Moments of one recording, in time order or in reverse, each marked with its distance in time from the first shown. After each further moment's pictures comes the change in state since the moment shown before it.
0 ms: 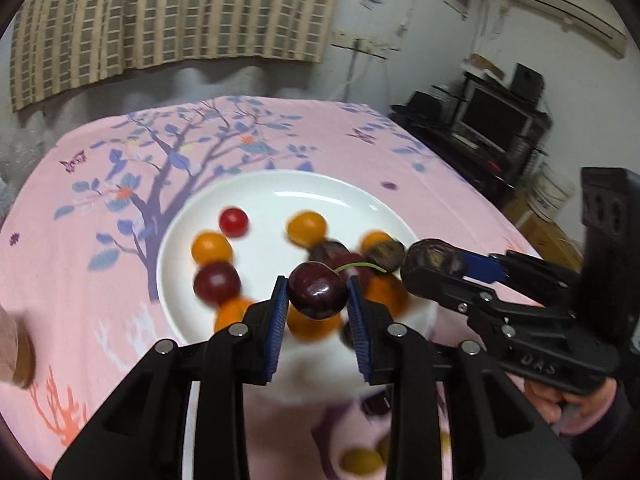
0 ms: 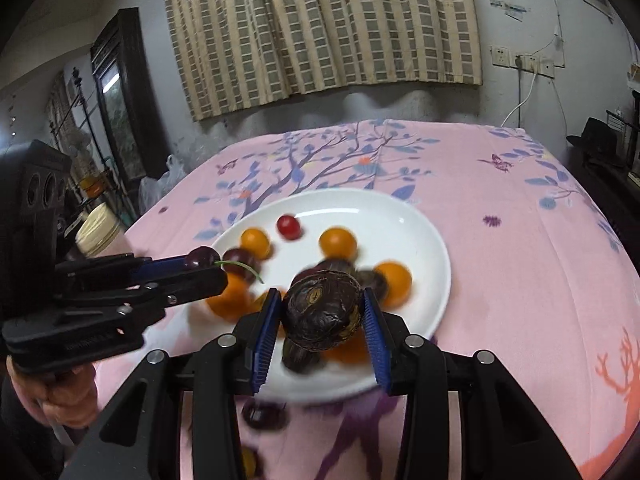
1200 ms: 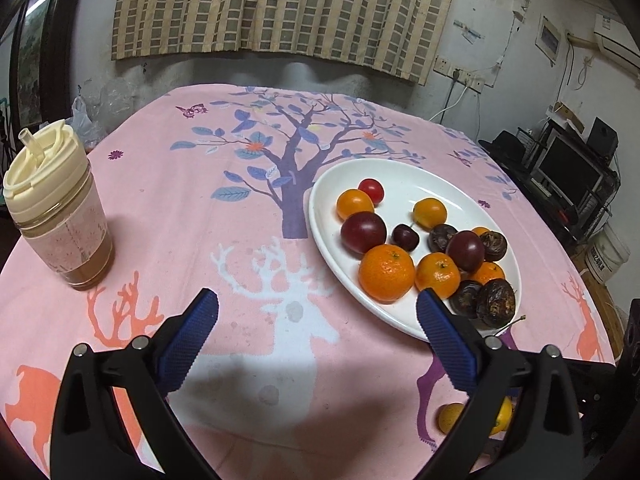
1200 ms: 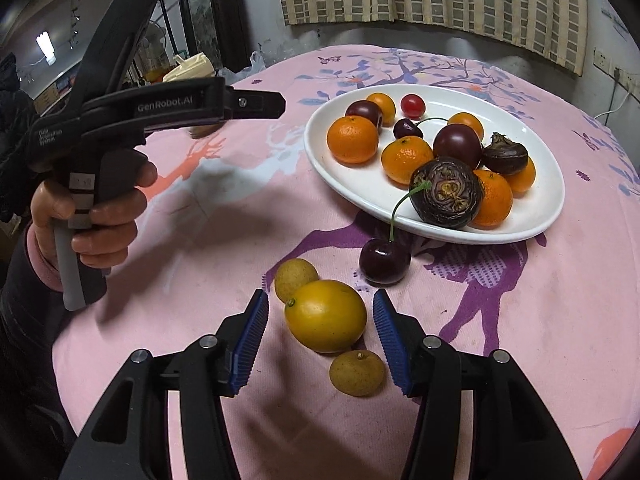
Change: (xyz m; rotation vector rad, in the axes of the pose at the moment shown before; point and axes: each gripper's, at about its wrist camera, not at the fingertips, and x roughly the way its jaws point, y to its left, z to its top) left arm -0.051 0.065 -0.061 -0.234 -0.053 0.234; right arm -0.011 0.074 -0.092 -0.282 0.285 0.188
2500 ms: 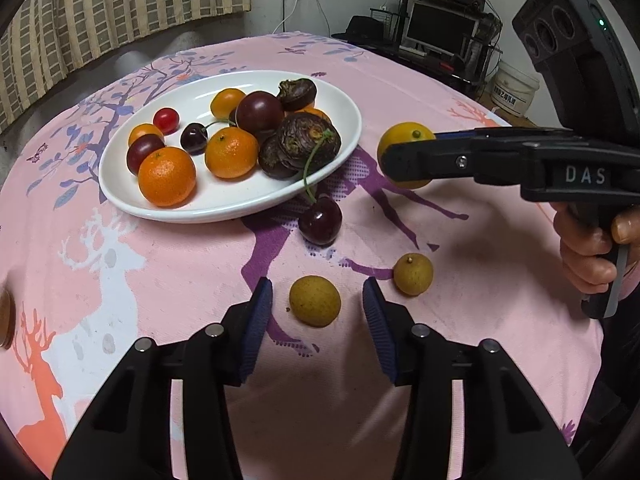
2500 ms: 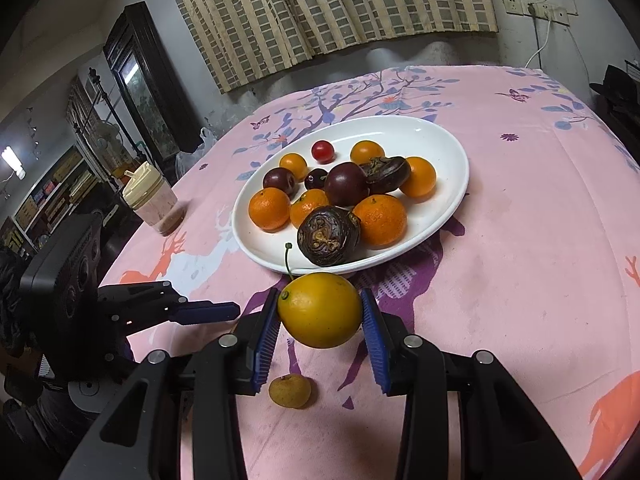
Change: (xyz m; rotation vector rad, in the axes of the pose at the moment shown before) left arm 0.001 -0.097 -0.078 0.509 0.223 -0.286; right arm -0.041 -0.073 -0.001 0.328 -0.167 0.008
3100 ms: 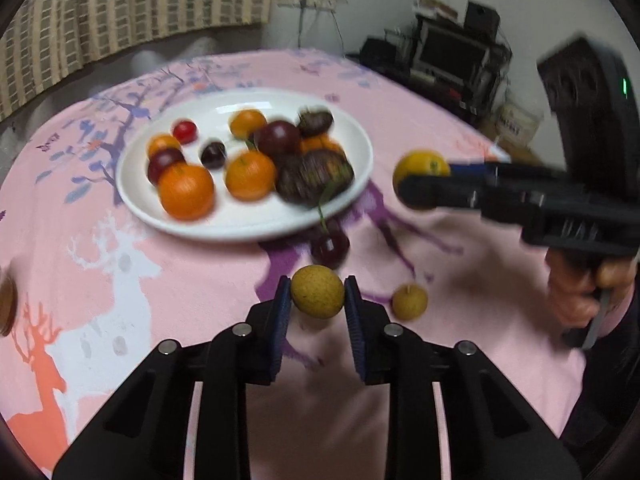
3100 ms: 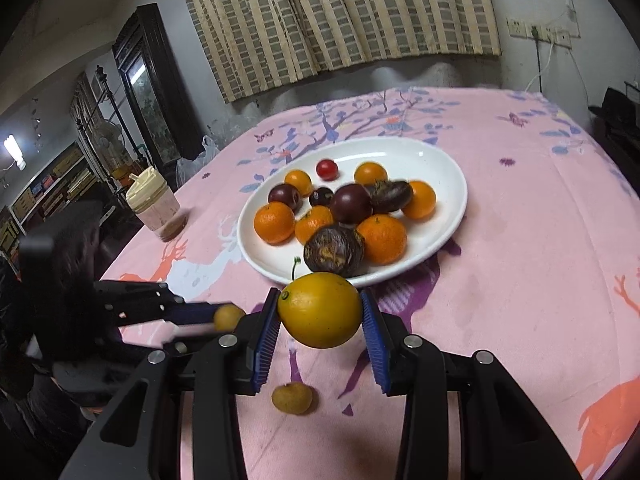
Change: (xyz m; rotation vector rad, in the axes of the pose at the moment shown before) left arm -0.023 0.017 0.017 -0.104 -0.095 -0.011; right arm -0.012 0.008 0.004 -0.049 -0.075 -0.021
